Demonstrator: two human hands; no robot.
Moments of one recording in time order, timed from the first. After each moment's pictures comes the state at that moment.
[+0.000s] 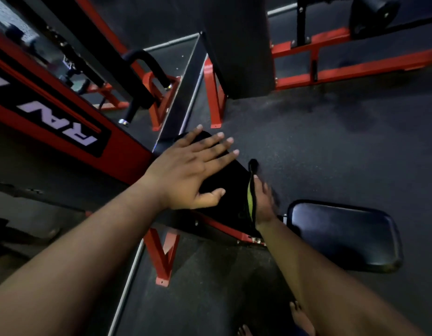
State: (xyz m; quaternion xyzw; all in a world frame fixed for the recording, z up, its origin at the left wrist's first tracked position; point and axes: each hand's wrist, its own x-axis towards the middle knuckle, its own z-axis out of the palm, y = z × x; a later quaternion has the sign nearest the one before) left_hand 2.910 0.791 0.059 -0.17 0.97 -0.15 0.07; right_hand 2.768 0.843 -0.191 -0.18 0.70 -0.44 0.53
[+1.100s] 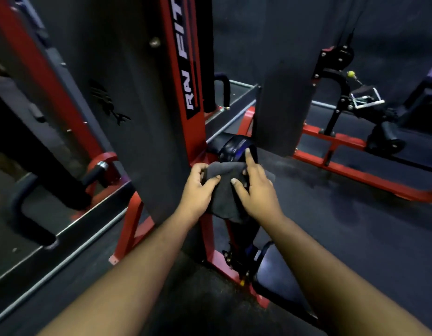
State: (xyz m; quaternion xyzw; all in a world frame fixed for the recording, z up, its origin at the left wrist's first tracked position) left_hand 2.956 0.943 0.003 -0.59 0.53 0.35 -0.50; right_hand 2.778 0.922 -0.009 -0.74 0.53 -0.37 0.19
